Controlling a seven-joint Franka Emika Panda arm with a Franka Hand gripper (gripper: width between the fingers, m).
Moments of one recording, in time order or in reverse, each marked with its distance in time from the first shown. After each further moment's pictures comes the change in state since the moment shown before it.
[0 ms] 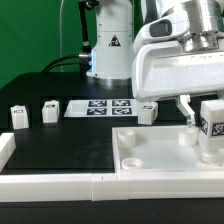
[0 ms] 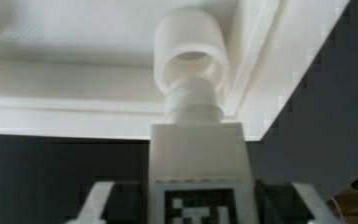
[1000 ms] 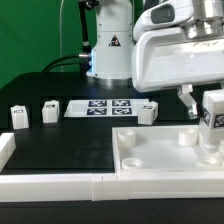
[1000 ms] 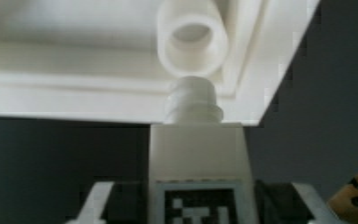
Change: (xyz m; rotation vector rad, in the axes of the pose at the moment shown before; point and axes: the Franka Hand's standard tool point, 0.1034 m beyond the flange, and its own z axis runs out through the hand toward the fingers) arm 0.013 0.003 -0.010 0.011 -0.061 0.003
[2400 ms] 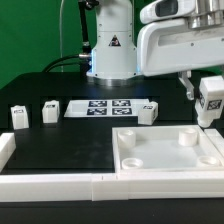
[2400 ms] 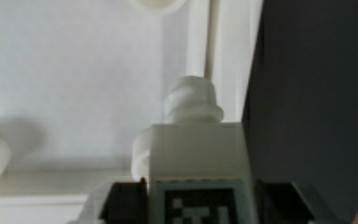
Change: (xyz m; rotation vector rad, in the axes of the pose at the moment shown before) arm -0.030 -0.019 -0.028 0.036 -0.282 0.064
